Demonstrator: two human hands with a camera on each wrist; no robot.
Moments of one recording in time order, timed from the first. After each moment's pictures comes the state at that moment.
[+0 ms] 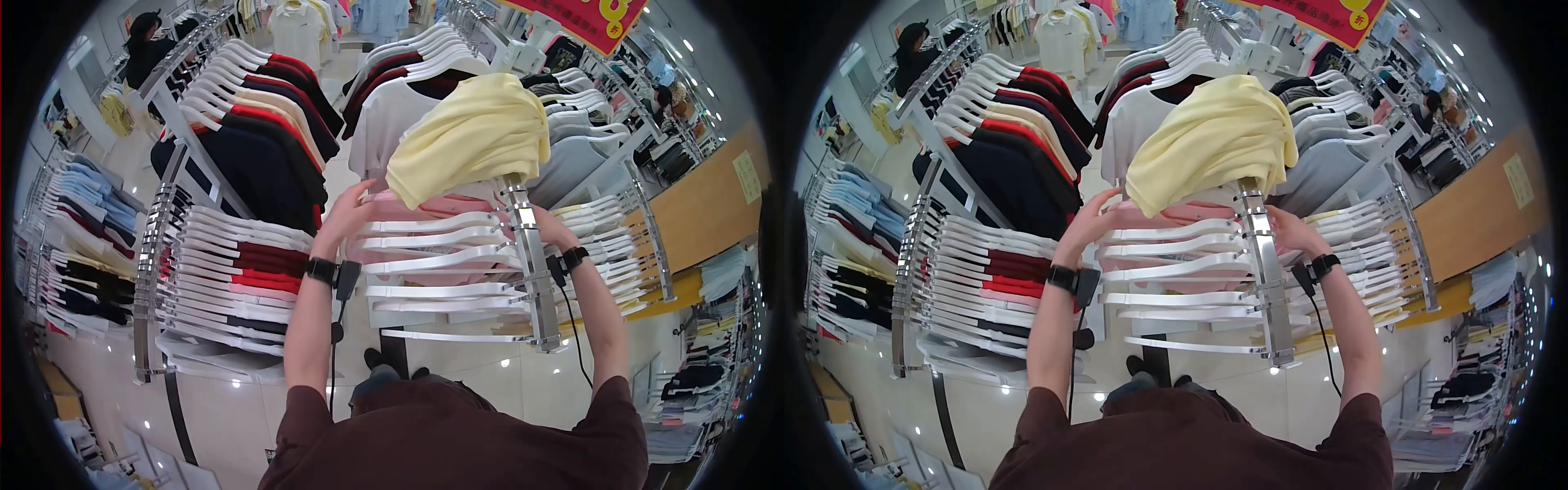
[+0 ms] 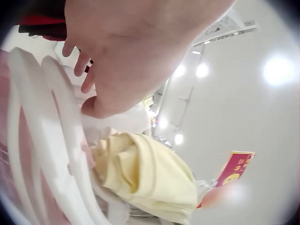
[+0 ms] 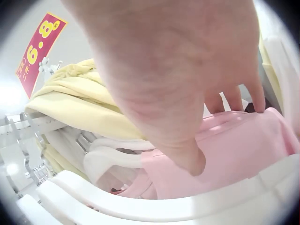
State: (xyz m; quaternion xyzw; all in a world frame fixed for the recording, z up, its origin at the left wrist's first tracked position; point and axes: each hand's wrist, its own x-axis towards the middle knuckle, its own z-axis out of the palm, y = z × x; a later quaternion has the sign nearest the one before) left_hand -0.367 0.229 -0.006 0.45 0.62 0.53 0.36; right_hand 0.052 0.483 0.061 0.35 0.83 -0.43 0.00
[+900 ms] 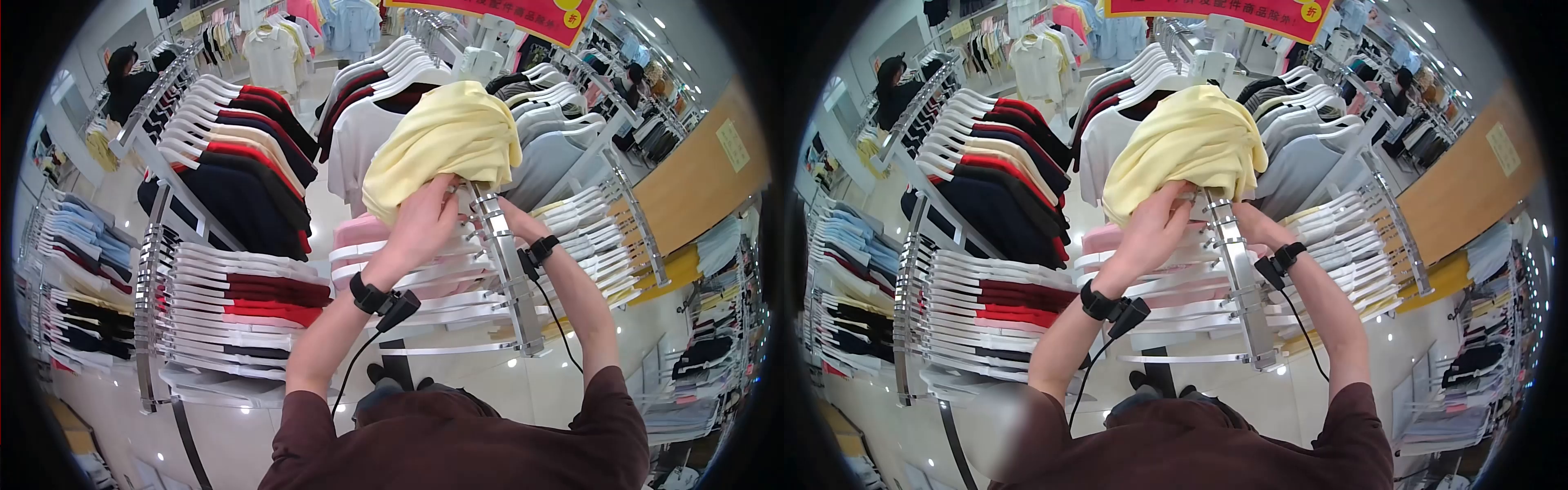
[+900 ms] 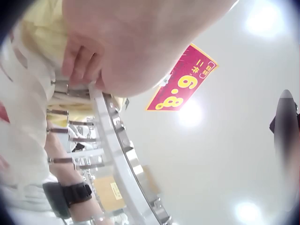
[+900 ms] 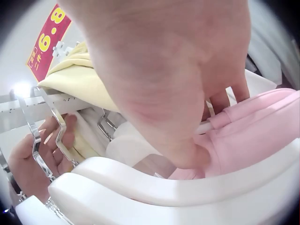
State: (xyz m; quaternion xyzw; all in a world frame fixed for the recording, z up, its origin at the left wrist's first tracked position) left_hand -0.218 0.271 0.133 0.62 0.53 0.52 0.25; right_hand -0.005 0.468 0.080 0.35 0.81 -0.46 0.00
